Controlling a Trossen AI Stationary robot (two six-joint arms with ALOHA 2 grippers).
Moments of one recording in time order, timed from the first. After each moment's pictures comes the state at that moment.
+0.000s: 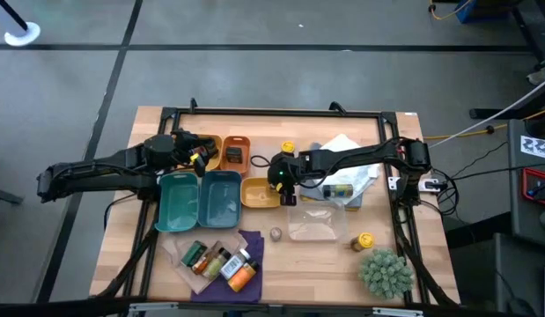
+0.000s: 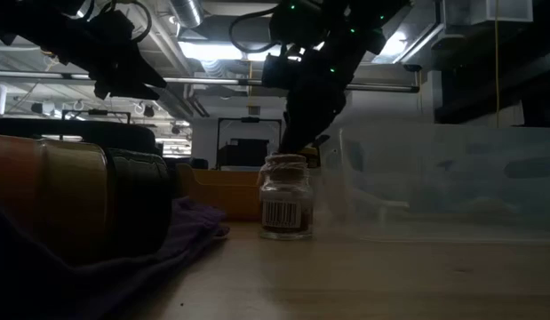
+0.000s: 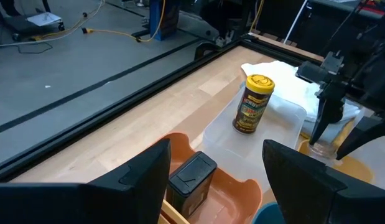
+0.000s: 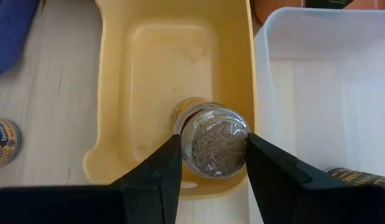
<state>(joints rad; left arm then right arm) 0.27 0.51 0.42 -0.25 -0.31 -0.22 -0.04 1.89 1.36 -0.48 0.01 -0.11</state>
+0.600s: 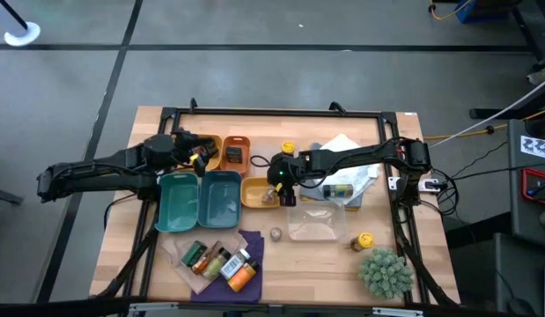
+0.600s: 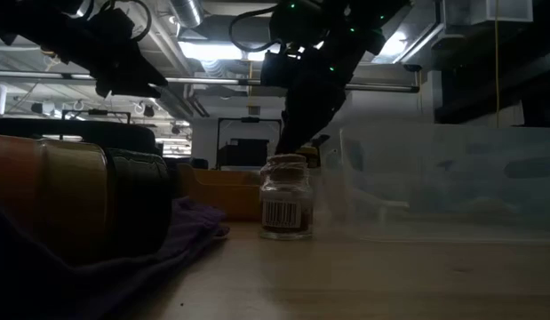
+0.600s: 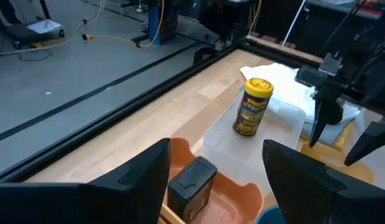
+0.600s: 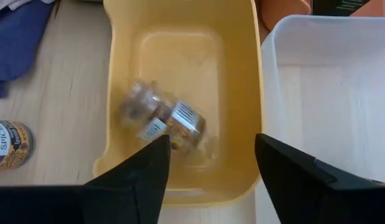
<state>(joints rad) 0.27 0.51 0.42 -0.22 -0.31 -0.20 -0.04 1.89 1.36 -0.47 -0.02 -0.11</state>
